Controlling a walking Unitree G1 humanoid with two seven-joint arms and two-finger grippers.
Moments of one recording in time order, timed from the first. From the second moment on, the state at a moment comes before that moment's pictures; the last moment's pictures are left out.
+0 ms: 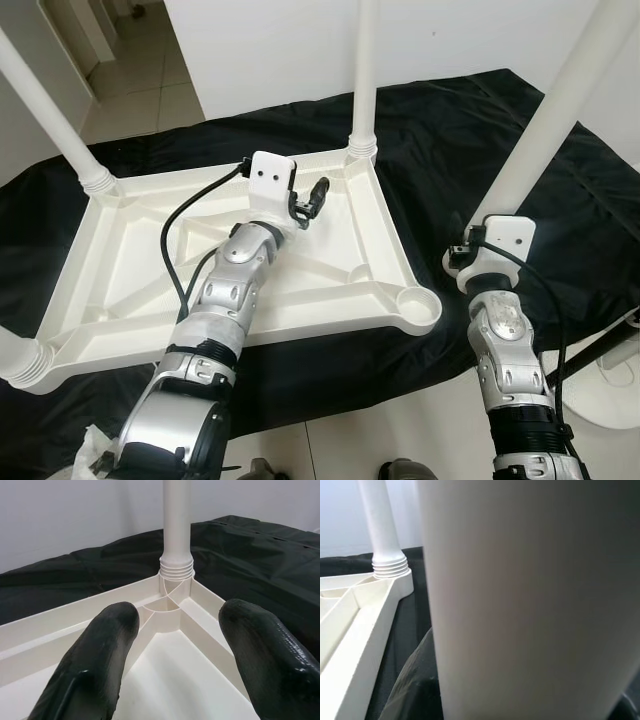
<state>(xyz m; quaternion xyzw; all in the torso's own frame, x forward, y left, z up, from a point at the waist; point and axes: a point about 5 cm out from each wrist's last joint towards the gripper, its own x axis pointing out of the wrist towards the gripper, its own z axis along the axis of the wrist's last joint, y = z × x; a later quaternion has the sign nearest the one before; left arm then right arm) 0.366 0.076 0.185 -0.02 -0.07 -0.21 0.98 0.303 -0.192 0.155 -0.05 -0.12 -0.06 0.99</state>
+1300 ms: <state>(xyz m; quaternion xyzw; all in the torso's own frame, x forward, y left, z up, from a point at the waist) 0.367 0.077 0.187 -0.02 -0.08 -0.21 0.98 0.302 -0.190 0.158 -0.06 -0.13 -0.07 0.99</state>
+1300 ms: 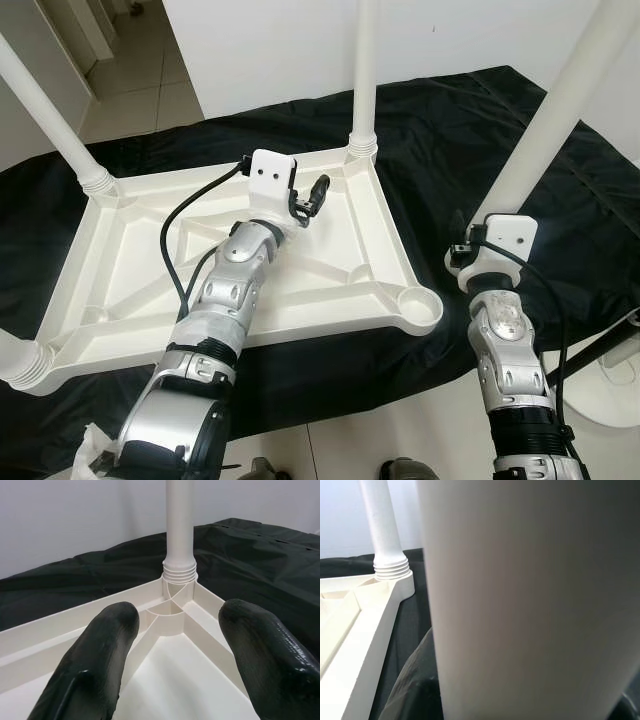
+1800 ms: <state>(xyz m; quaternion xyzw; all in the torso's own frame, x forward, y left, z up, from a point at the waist) 0.362 0.094 0.185 0.00 -0.09 -0.19 0.98 0.326 -0.162 0.160 -0.05 -0.12 0.01 0.99</state>
